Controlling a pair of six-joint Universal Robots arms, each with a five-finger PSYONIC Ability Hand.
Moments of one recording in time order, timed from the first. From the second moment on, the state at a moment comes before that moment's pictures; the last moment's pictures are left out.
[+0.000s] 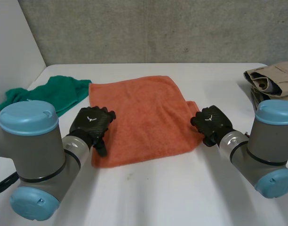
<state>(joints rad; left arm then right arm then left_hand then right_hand) 4.18 -1.94 -1.66 3.28 -1.65 3.40 1.91 -1.01 1.59 -0.24 1.33 2.49 0.34 0.33 0.34 0.33 0.15 0.94 0.94 0.93 0.94 0.76</state>
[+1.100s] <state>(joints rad) 4.10 -2.42 -0.81 2.78 -1.27 3.60 2.12 -1.63 1.50 -0.11 1.16 2.66 0.42 0.40 0.40 0.39 0.22 1.12 1.18 1.18 1.19 0.99</state>
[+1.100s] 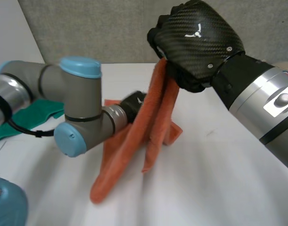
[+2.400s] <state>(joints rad) 4.26 -1.90 -1.28 2.84 -1.78 3.51 1.91 -1.20 1.39 -0.04 1.31 2.64 0.20 0.20 0.21 0.20 0.05 0.26 0.25 0.25 0.25 0.05</state>
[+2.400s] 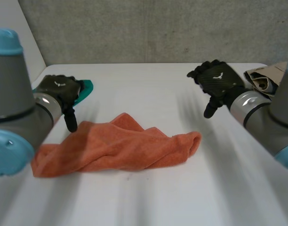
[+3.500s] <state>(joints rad) 4.29 -2.42 -0.73 2.88 -1.50 3.77 2.06 -1.03 1.38 -0.25 1.43 2.57 1.09 1.19 1.19 1.20 0.96 1.10 1.17 1.18 1.19 0.97</state>
